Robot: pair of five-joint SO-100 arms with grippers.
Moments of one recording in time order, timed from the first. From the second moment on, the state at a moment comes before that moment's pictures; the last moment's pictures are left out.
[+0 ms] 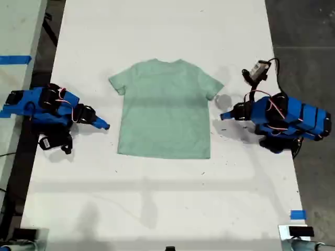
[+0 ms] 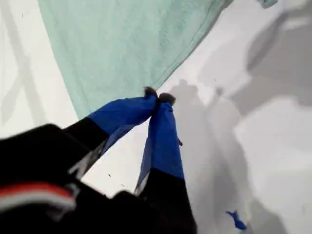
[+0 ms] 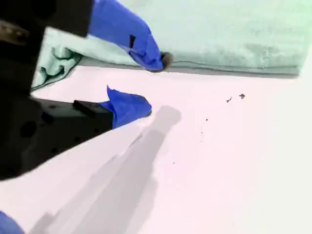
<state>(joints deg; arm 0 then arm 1) 12.9 190.9 173.2 77.3 4.9 20.7 192.7 172.4 70.8 -32.8</state>
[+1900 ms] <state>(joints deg) -39.4 110.6 92.5 98.2 31.6 52.4 112.8 92.8 86.1 -45.2</state>
